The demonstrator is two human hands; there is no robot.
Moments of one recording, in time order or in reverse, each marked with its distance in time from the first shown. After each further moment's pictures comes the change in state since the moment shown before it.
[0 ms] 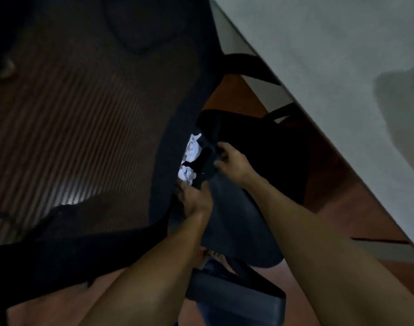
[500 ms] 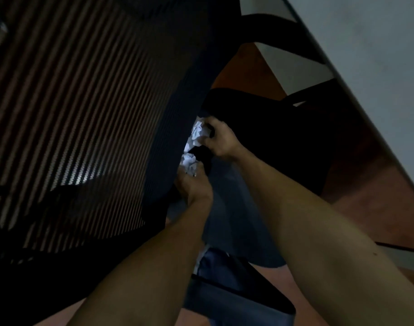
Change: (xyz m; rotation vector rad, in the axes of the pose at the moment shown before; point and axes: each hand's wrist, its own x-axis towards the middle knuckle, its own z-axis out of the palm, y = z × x) left_hand 0.029 0.002 0.020 -0.385 0.223 0.134; right_hand 0.081 -0.007 0.041 0.086 -0.068 -0.155
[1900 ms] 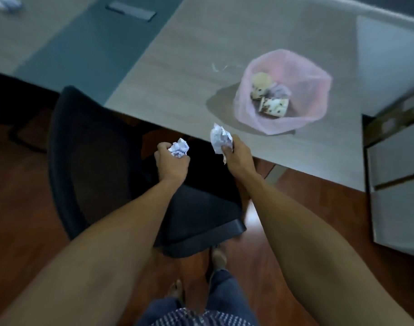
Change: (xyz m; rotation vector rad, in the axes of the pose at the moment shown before) left_hand -0.151 0.294 -0.097 0.474 -0.863 0.552; right_hand -0.372 -0.163 -0.144 0.143 0.989 0.325
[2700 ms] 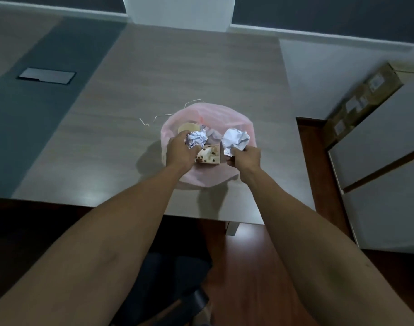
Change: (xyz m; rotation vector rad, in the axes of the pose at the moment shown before) left_hand 0.080 0.217 0.243 0.195 -0.351 0.373; right_hand 0.176 0.084 -0.199 0.691 0.403 0.508
